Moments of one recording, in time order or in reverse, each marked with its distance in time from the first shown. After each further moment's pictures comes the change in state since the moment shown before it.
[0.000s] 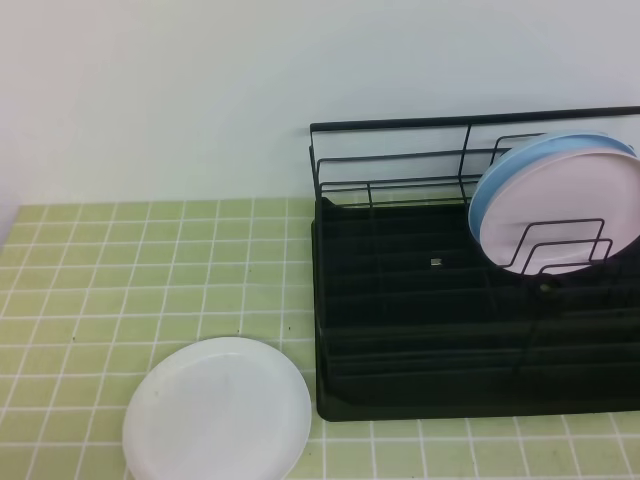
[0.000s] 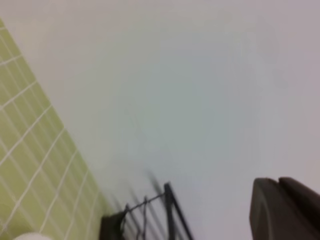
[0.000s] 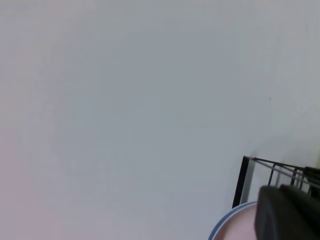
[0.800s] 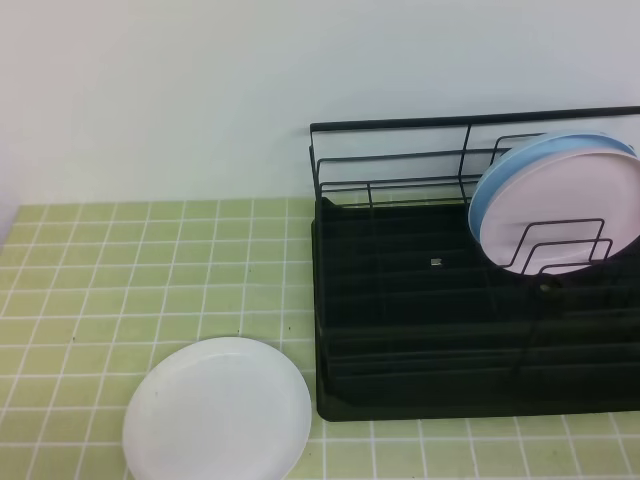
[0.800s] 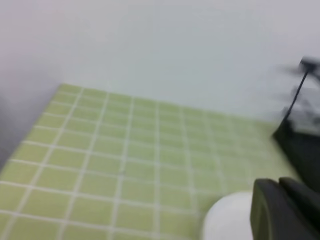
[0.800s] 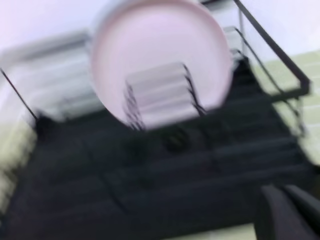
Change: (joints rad) left arm 0.000 -0.015 0.000 0.733 0.190 0.115; right arm 0.000 0.000 0.000 -0.979 0.455 0.088
